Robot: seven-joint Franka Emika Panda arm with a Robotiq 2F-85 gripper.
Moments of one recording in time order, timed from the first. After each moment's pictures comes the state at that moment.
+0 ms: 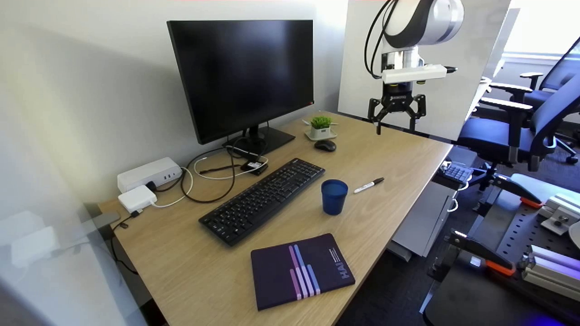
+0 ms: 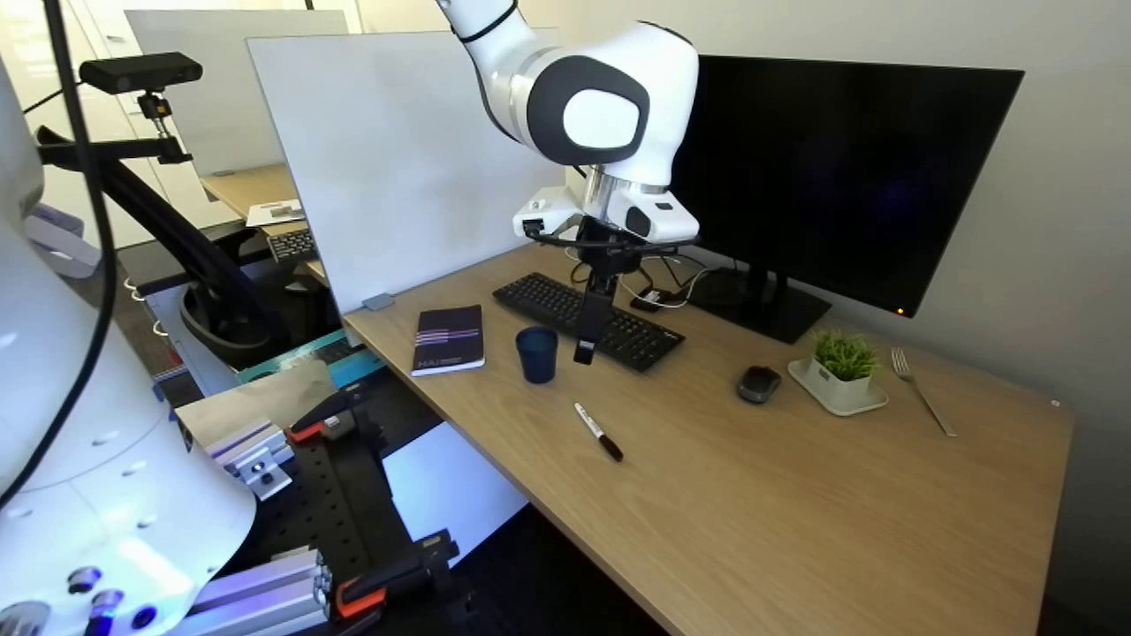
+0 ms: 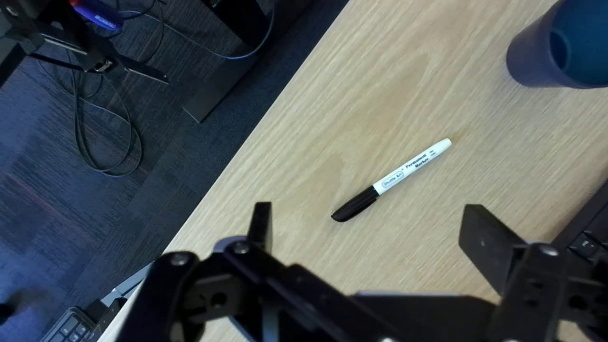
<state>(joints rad) -0.04 0.26 -0.09 -2.34 0.09 2.38 0.56</state>
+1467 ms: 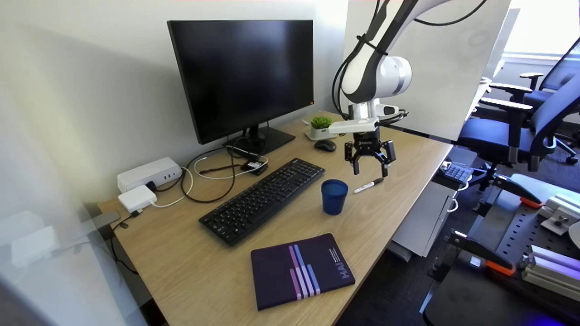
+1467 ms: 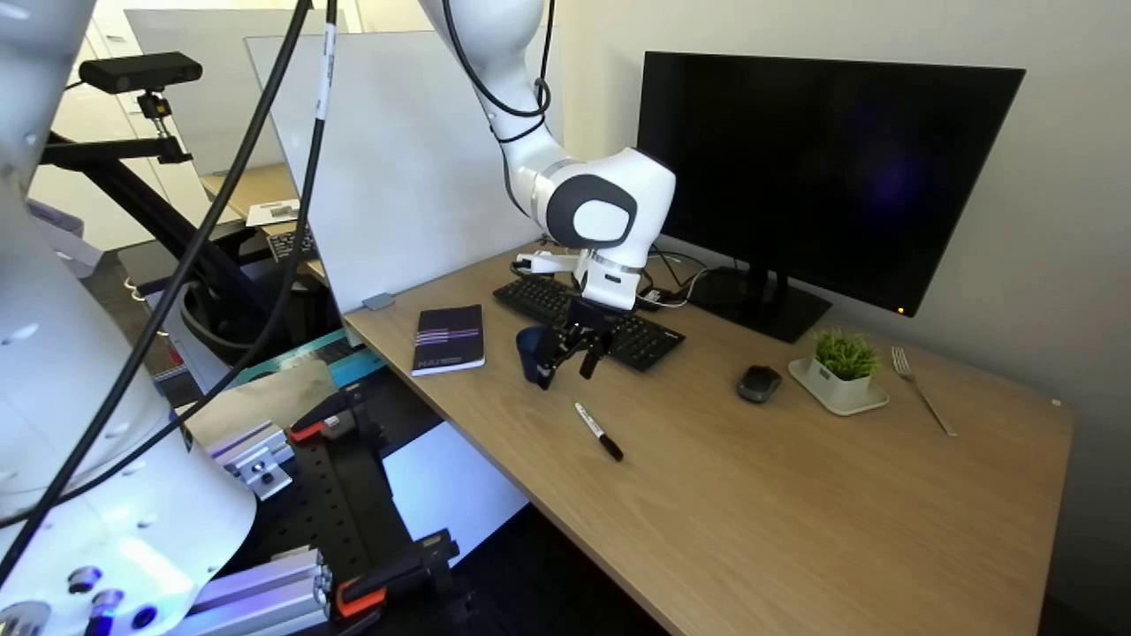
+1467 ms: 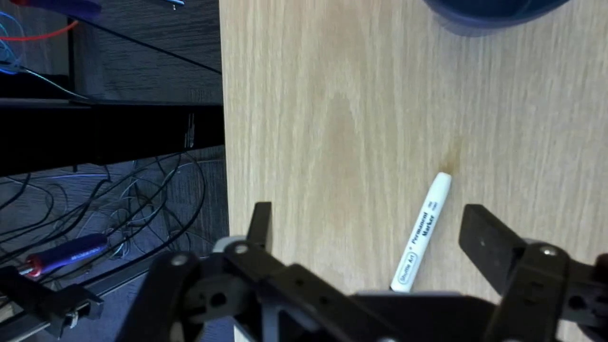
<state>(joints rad) 0.10 0.65 -0.09 -2.11 0.23 2.39 1.27</state>
